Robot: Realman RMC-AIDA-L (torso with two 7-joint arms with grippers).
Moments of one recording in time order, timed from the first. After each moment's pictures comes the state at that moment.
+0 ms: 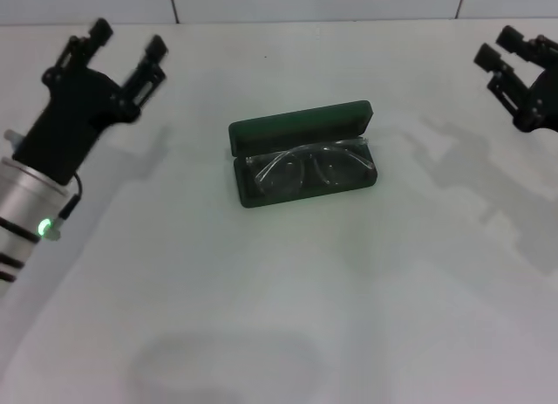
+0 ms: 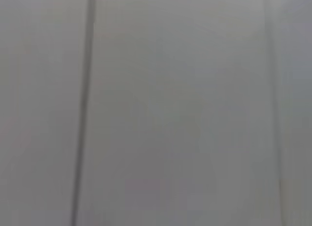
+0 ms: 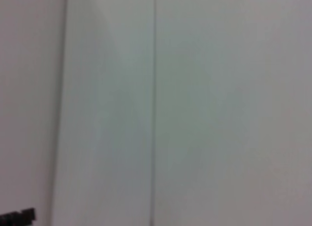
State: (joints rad) left arm -0.48 -2.11 1.17 0.04 0.56 1.49 -0.45; right arm 0.42 2.03 -1.14 -0.35 -0.88 -1.42 0.68
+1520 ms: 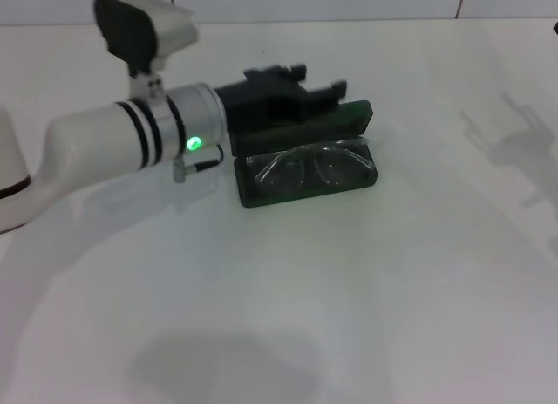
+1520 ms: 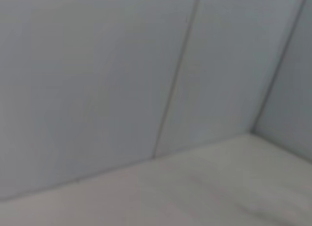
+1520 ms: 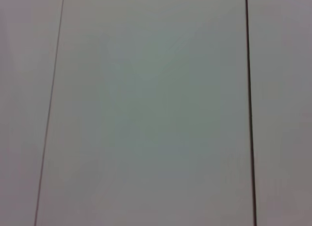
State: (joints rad) left arm -0.73 -2.09 1.63 0.40 0.93 0.75 -1.32; right arm 0.41 2.01 -1.10 -0.24 -0.63 -1.42 0.49
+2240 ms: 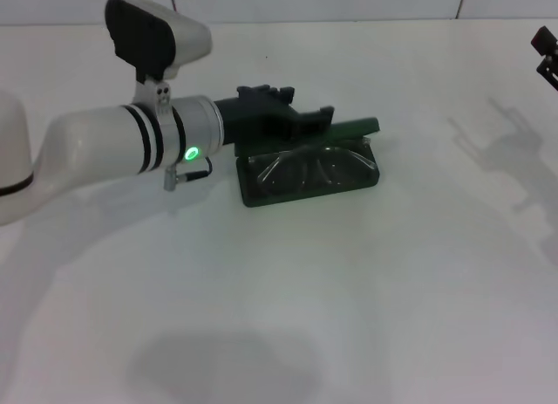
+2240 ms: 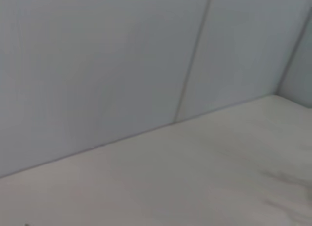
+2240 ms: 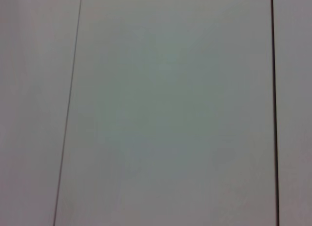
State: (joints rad) left arm -0.72 -2.09 1.60 0.45 1.18 0.67 -1.46; right arm 0.41 2.02 -1.12 -0.23 -0.67 -1.41 0.48
